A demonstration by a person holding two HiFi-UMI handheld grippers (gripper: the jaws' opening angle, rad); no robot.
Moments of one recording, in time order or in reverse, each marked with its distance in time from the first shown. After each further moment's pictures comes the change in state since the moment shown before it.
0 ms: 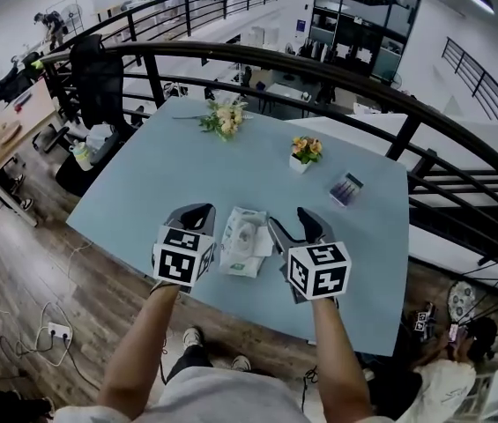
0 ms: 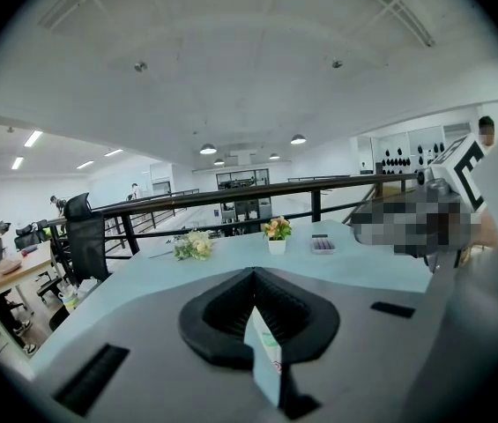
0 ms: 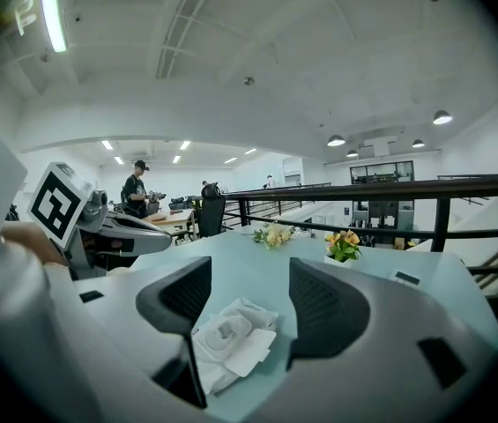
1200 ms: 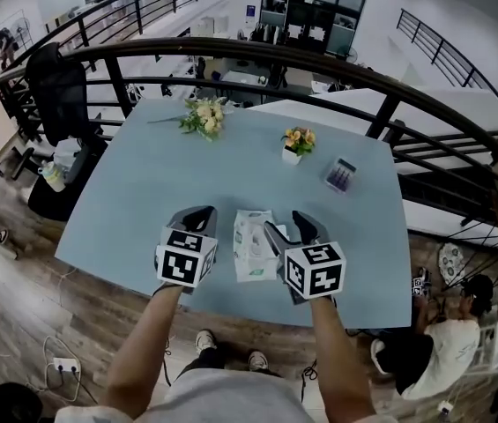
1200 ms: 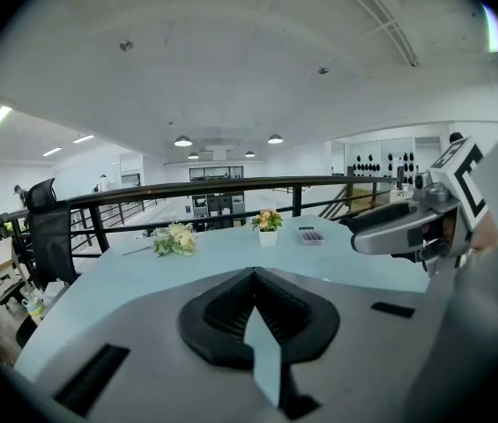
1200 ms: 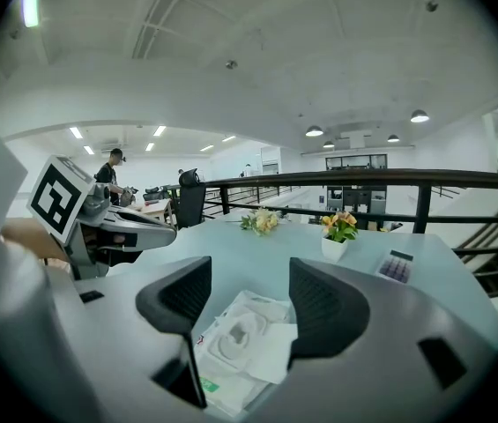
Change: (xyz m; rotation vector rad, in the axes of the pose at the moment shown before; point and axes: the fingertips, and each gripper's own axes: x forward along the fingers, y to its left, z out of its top) left arm 0.038 0.041 -0.026 0.027 0.018 -0.208; right arm 0.043 0.030 -0.027 0.051 0.082 -0.165
